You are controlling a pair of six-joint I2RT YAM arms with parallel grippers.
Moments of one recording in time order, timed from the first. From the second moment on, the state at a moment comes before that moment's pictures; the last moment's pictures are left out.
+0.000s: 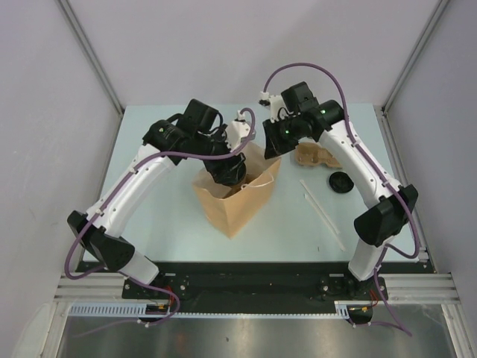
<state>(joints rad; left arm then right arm) -0.62 1.53 1.76 -1.13 0.36 0.41 0.54 1.79 1.99 -1.09 -0.33 0.06</state>
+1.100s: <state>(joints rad) -0.62 1.47 1.69 -1.18 0.40 0.50 0.57 1.99 2.31 -1.24 -0.65 -0.63</state>
